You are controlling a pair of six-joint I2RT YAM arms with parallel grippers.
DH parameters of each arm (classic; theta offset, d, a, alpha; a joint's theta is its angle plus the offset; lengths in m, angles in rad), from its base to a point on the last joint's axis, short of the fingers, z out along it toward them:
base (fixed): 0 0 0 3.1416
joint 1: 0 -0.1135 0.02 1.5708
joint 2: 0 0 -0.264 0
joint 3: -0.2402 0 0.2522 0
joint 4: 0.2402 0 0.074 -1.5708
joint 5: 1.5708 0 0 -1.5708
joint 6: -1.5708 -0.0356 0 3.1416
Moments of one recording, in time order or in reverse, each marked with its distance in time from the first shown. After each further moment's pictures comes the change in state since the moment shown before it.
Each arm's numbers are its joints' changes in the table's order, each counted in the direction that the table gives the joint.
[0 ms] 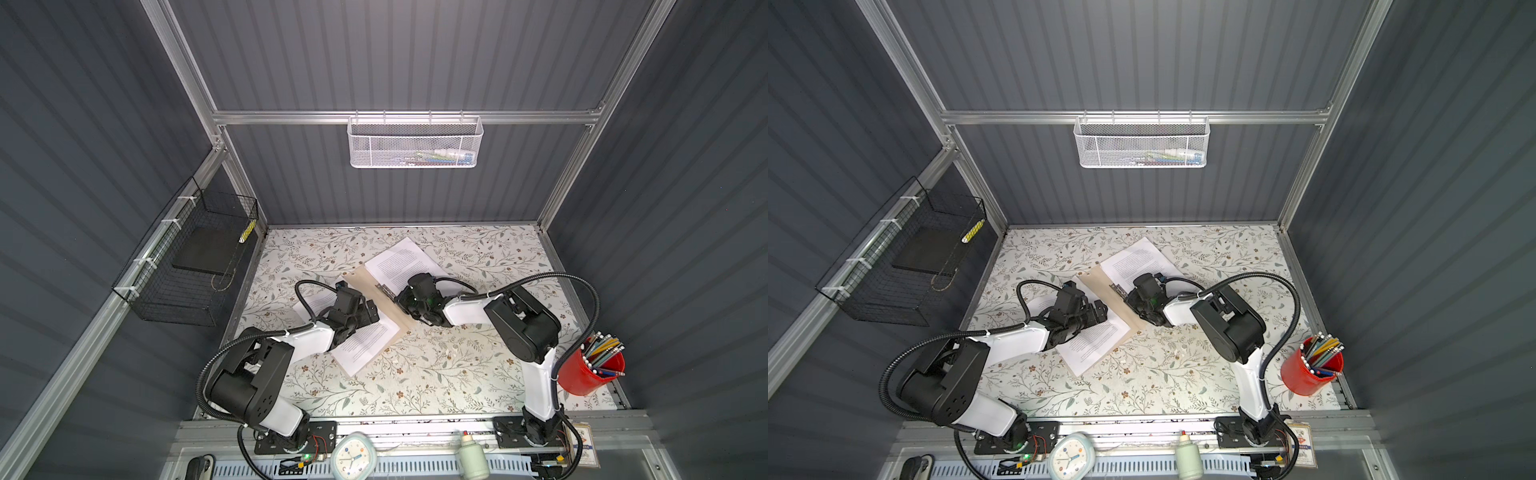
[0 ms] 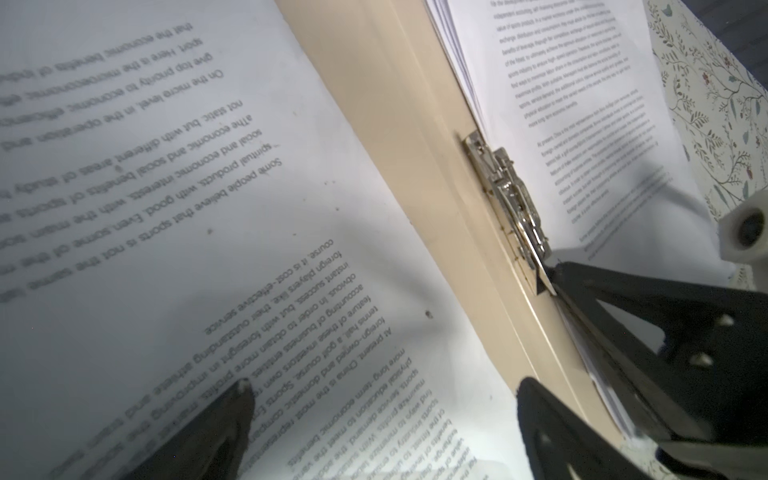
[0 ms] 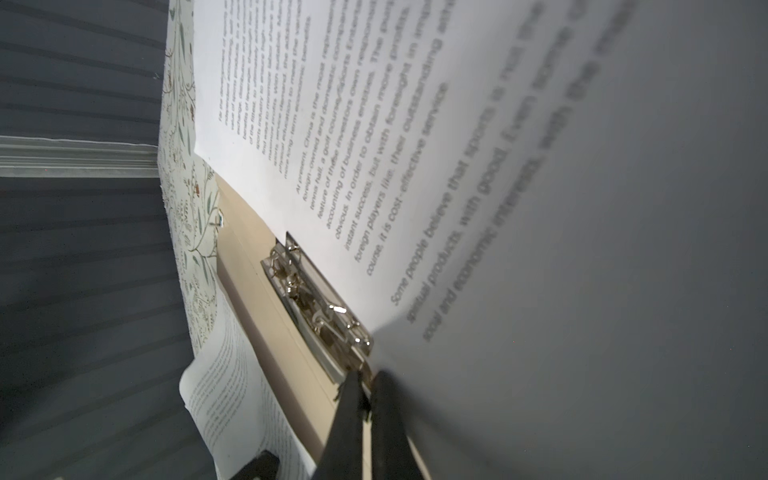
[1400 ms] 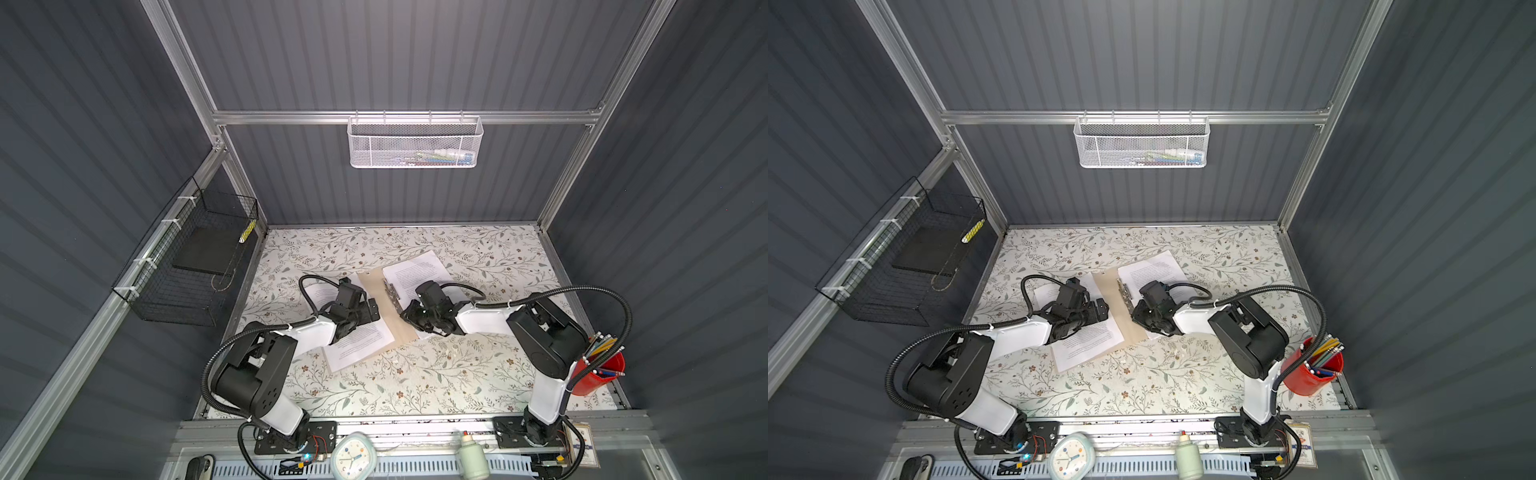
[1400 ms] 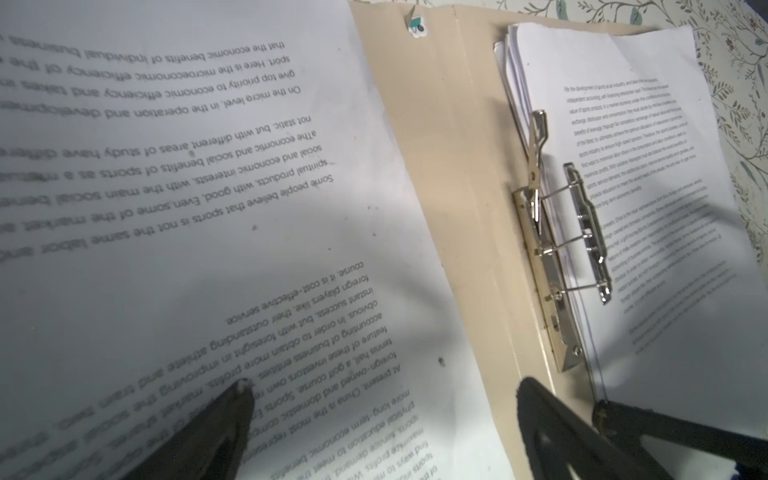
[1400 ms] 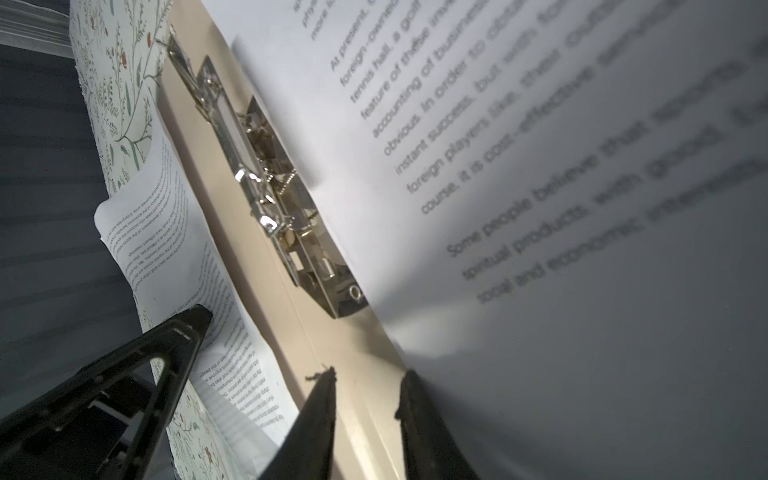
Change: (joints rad) left arm -0.002 0.039 -0.067 0.050 0.021 -0.073; right arm 0.004 -0.186 0.135 0.156 -0.117 0.146
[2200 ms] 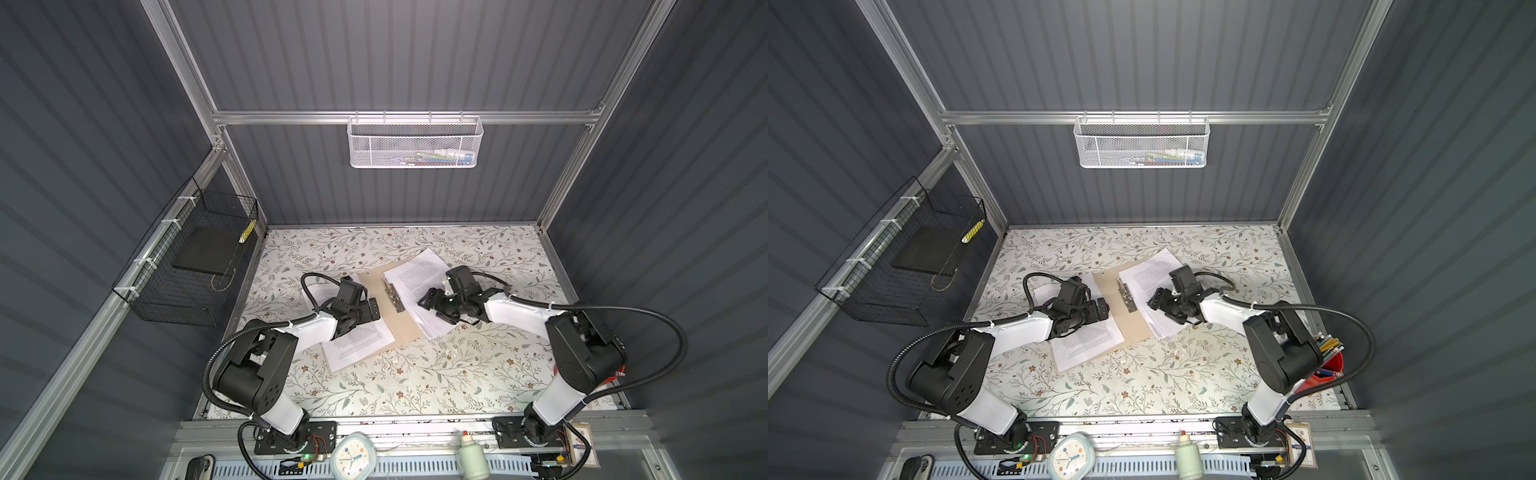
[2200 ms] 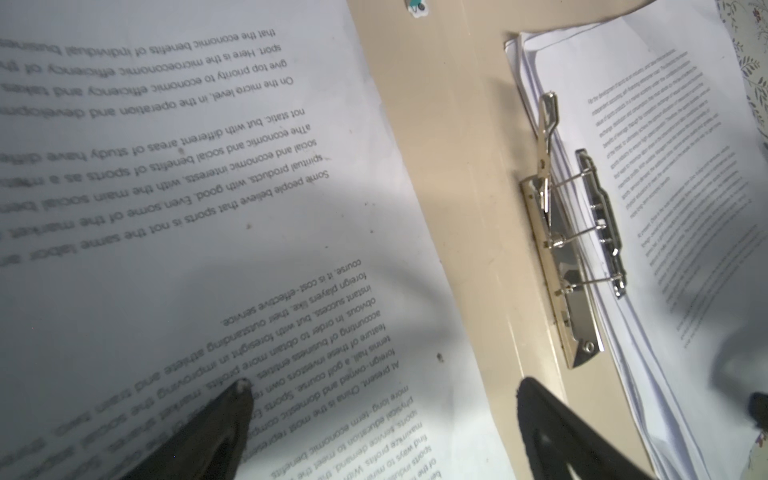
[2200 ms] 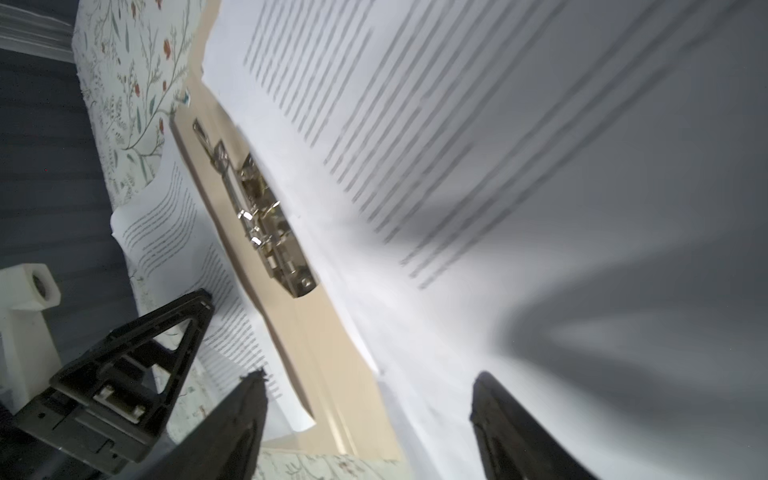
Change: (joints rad) left arm -0.005 0.009 -0.053 0.084 0.024 -0.031; right arm 0.250 -0.218 -0.006 0.297 -0.101 0.261
